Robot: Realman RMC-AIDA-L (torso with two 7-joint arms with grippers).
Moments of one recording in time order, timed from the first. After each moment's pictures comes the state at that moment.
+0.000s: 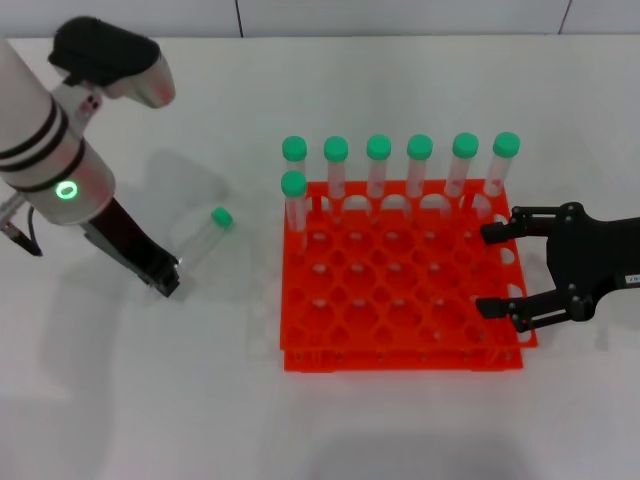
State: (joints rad) left arm -0.82 -2.08 1.17 0.90 2.82 1.56 -2.56; right arm 0.47 2.01 -1.01 -0.85 -1.91 -1.62 1.30
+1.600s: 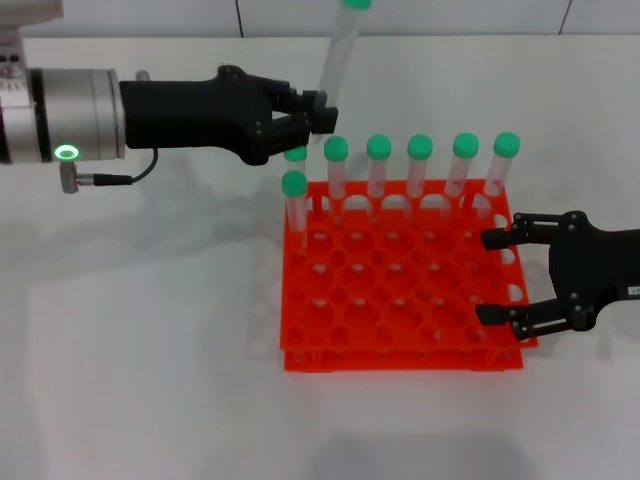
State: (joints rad) left arm -0.64 -1.97 1.15 0.68 1.59 1.42 -1.53; right arm 0.44 2.01 -1.01 -0.84 -1.86 -1.63 1.27
